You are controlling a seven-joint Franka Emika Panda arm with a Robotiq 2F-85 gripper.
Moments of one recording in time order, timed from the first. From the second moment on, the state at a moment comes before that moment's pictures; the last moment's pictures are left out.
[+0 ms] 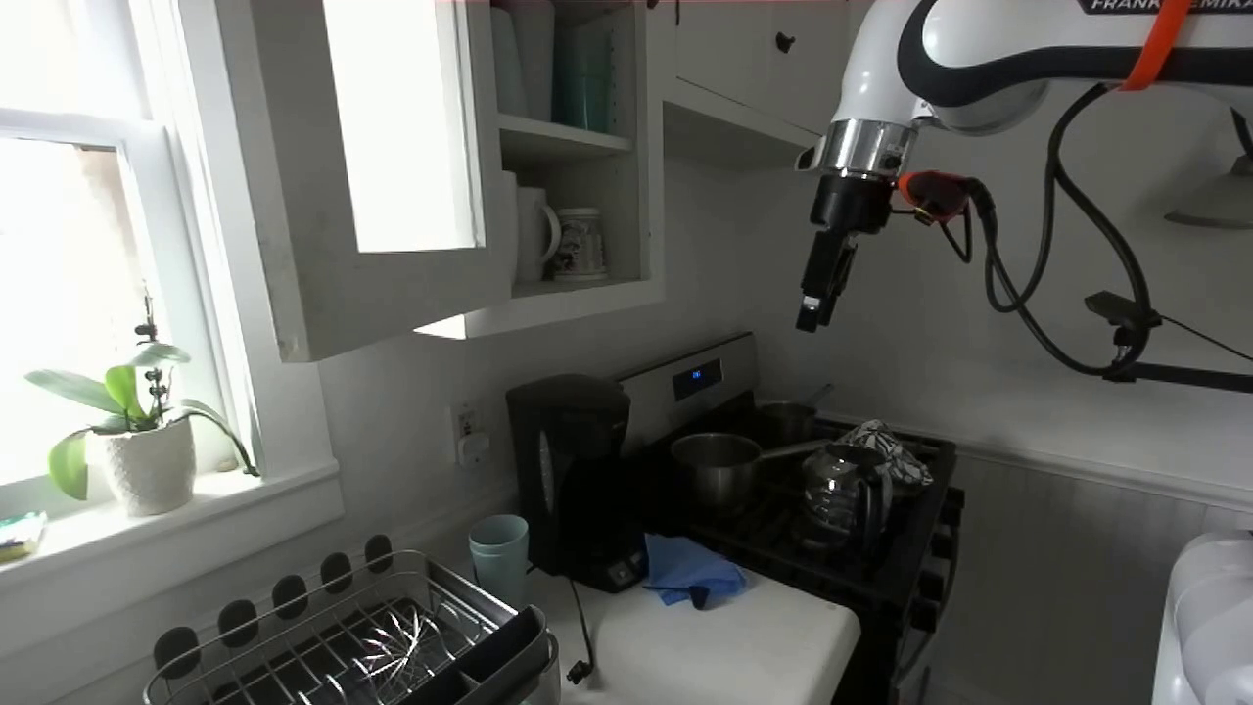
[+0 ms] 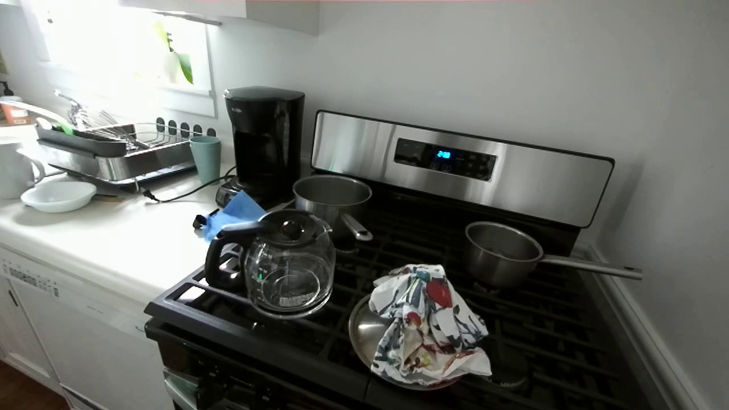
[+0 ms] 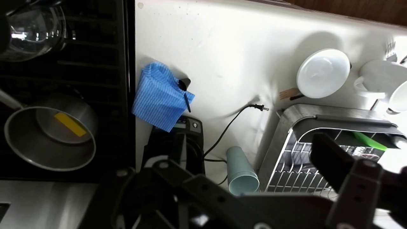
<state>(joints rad) 0.08 -0.63 -0.01 -1.97 0.09 1.56 -0.20</state>
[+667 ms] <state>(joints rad) 0.10 -0.62 -0.03 -1.89 0.10 1.56 -0.28</state>
